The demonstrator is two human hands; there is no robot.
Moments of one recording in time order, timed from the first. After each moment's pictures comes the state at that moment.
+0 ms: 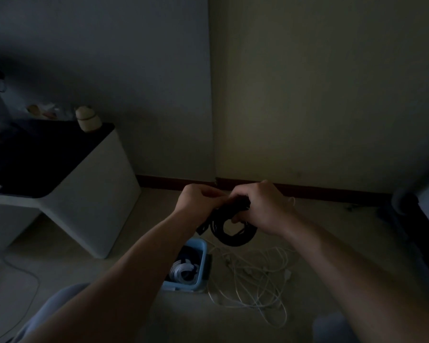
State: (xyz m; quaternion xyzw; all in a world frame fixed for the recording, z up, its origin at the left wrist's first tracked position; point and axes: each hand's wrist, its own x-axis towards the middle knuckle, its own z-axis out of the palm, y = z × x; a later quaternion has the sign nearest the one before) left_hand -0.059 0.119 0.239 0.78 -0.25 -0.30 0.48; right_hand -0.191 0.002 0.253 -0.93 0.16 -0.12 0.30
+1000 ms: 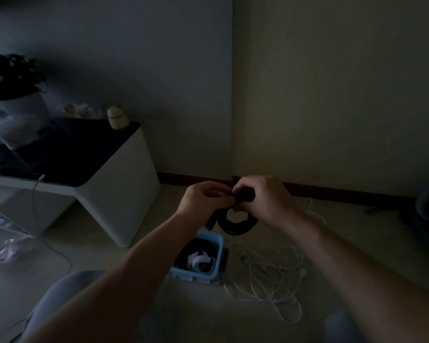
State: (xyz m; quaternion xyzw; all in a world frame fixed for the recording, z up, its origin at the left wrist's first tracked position) left_hand -0.062 0.172 0.250 0.75 -0.24 -0.29 0.54; right_hand -0.173 0.031 0.248 -0.92 0.12 -0.20 0.31
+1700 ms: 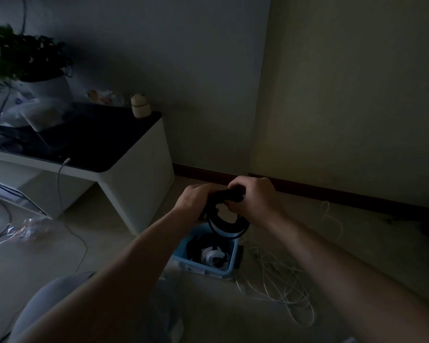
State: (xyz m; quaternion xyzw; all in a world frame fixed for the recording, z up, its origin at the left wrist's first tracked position) left_hand -0.016 0.218 0.236 0.75 -0.09 -0.33 0.57; right_hand -0.111 0.078 0.221 -0.91 0.16 -0.19 0.32
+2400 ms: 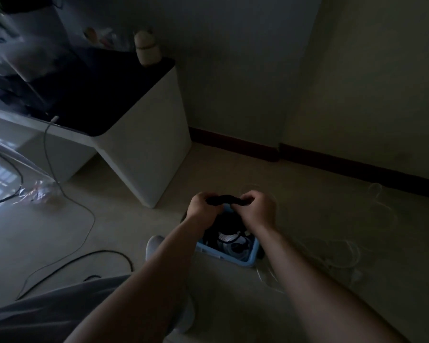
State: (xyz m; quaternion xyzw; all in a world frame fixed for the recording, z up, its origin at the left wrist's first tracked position) left_hand 0.063 0.207 0.041 0.82 -0.01 -0.30 0.48; right_hand -0.020 0.087 0.031 -0.78 0.37 -0.09 0.49
